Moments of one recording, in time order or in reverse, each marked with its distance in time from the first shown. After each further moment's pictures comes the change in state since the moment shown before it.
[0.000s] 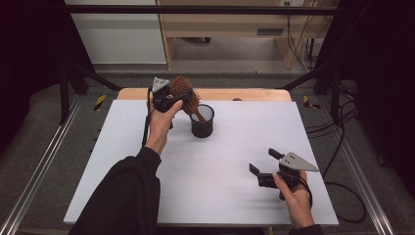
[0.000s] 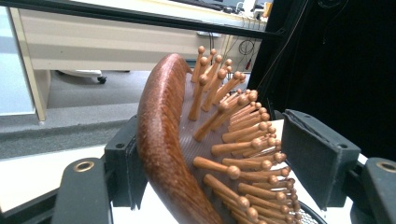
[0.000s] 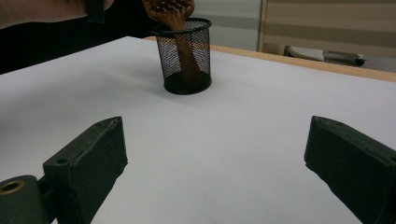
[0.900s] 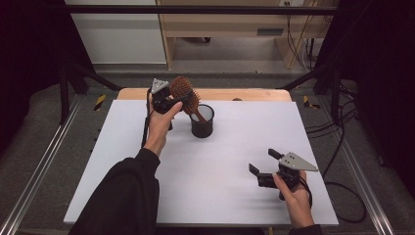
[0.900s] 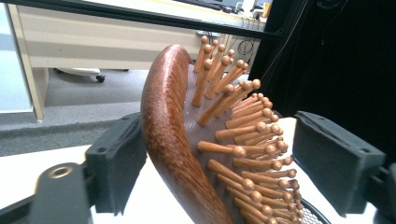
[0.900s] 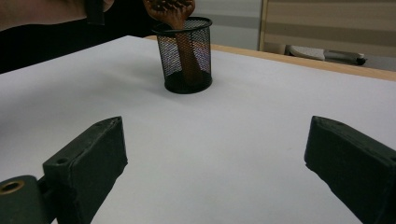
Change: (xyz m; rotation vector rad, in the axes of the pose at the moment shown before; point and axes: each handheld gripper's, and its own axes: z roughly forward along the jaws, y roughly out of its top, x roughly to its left) left arm 0.001 -0.004 -0.002 -0.002 -0.004 -0.007; right arm 0.000 0.000 0.001 0.002 0.003 -0.002
